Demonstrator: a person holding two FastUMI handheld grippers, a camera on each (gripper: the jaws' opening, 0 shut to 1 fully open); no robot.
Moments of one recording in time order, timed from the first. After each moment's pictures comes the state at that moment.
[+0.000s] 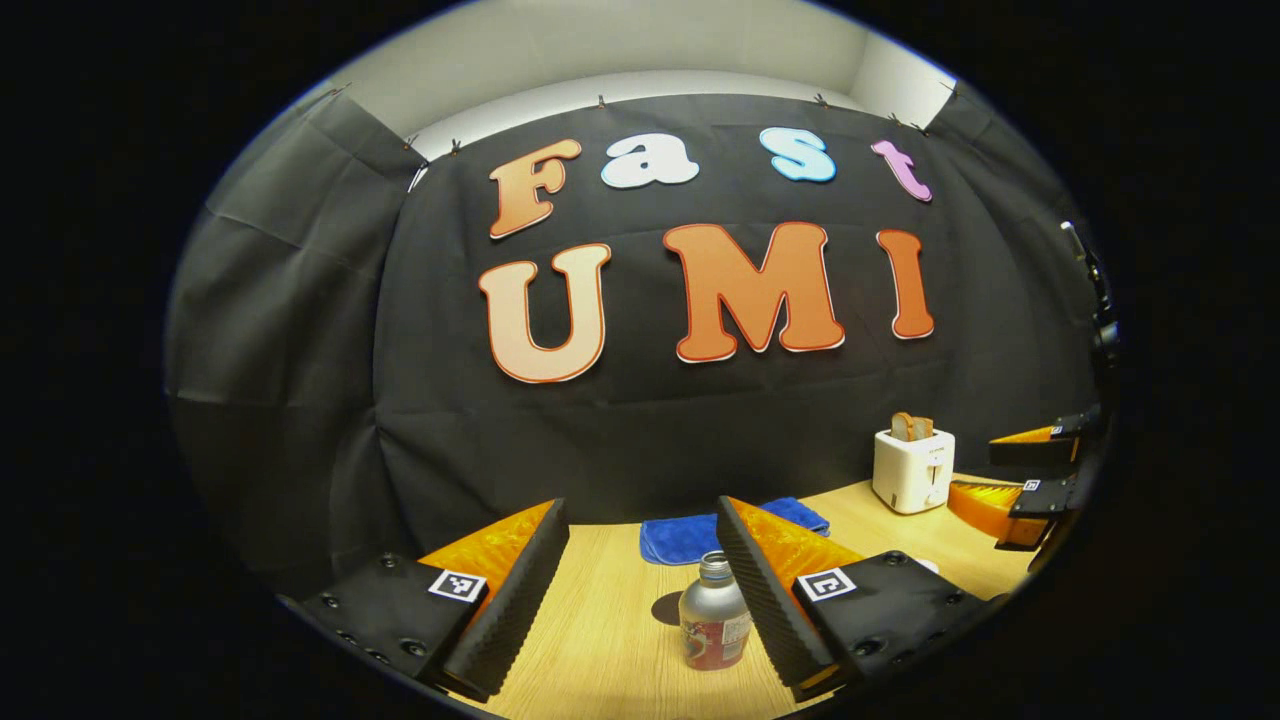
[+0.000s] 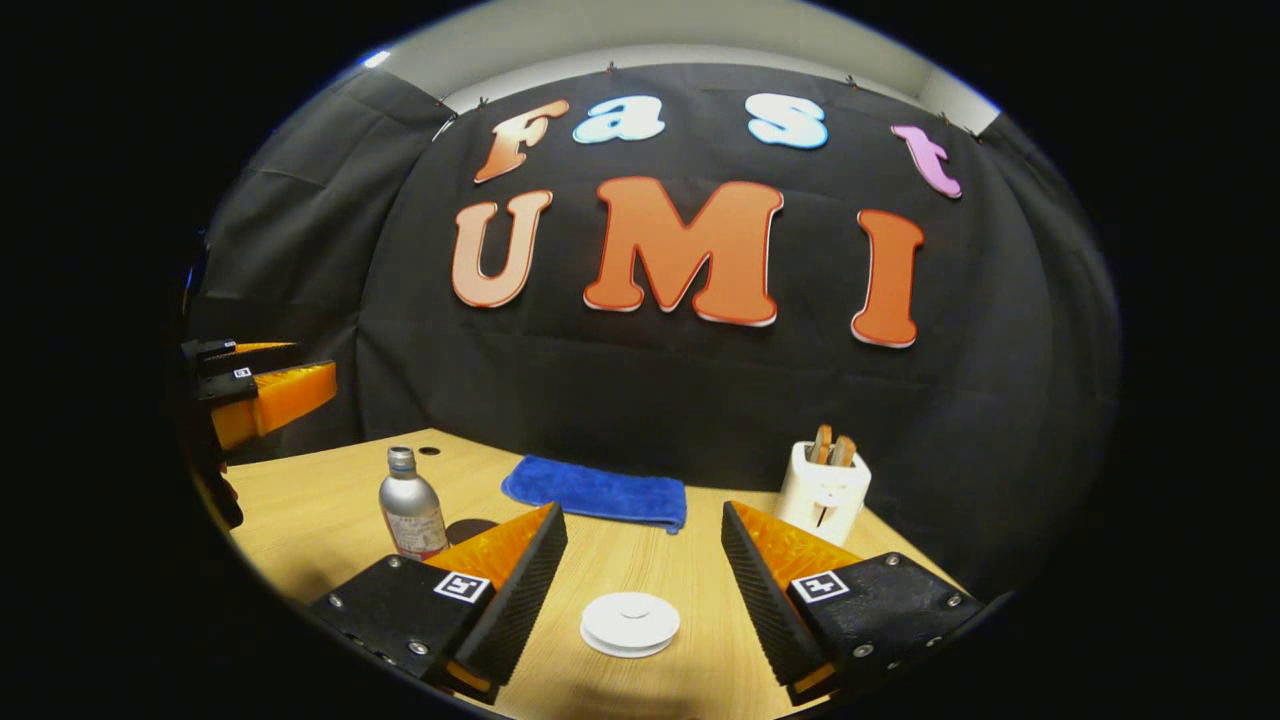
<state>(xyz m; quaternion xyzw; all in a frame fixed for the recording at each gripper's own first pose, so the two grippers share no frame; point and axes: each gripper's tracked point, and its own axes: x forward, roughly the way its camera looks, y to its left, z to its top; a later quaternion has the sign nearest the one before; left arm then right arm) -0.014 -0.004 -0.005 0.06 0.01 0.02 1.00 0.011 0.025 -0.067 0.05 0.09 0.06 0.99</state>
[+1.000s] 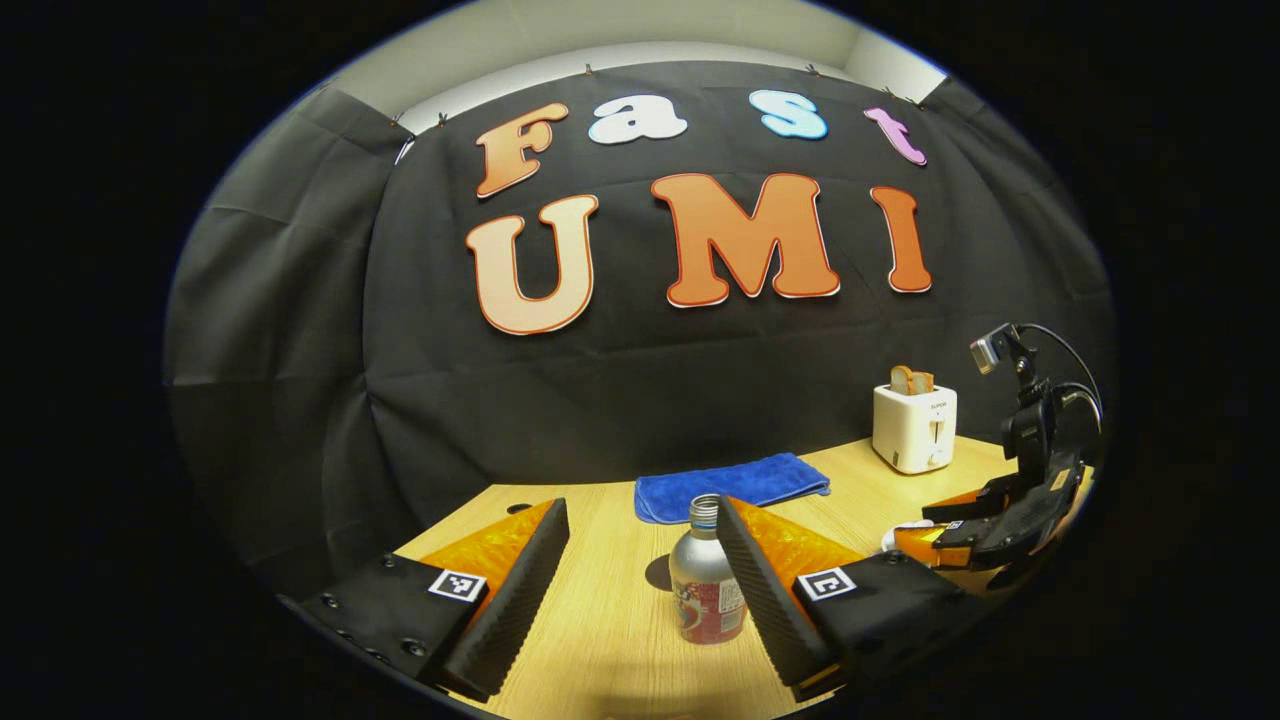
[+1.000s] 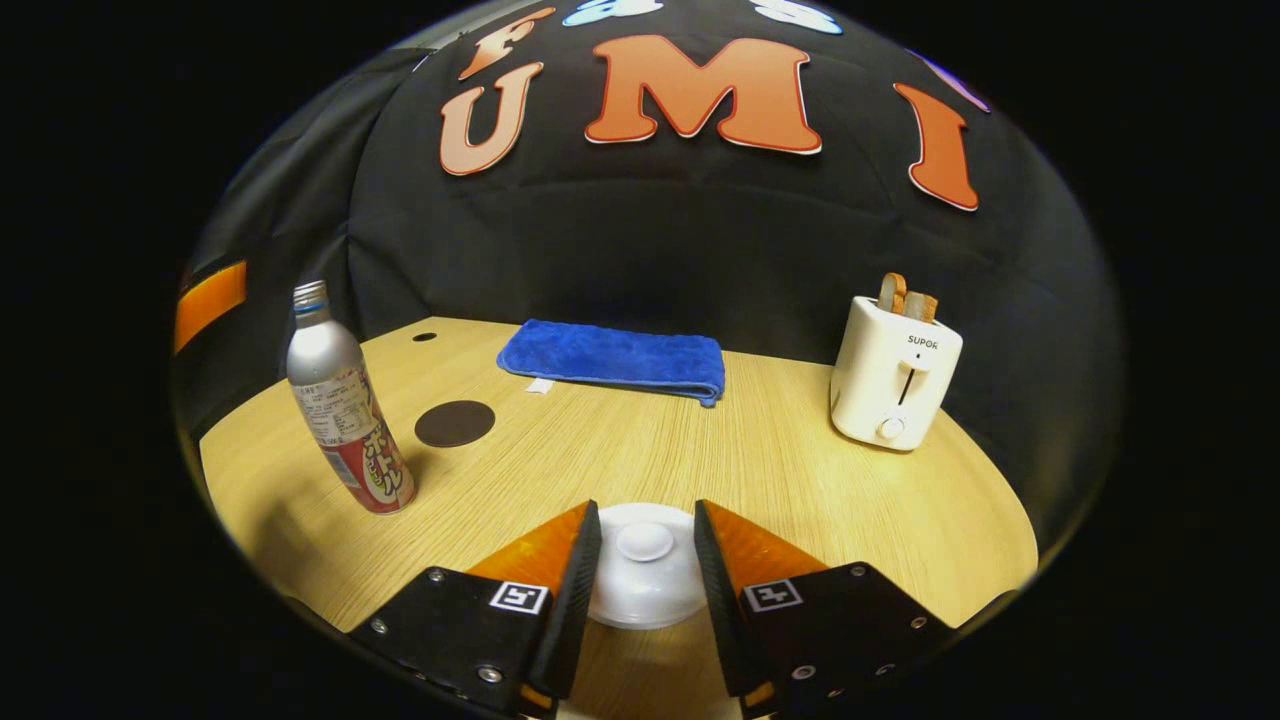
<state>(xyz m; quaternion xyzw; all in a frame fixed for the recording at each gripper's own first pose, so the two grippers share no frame) -0.008 -0.007 -0.052 0.06 0.06 0.02 1.00 0.056 0.053 -0.190 0.03 0.25 0.10 0.96</state>
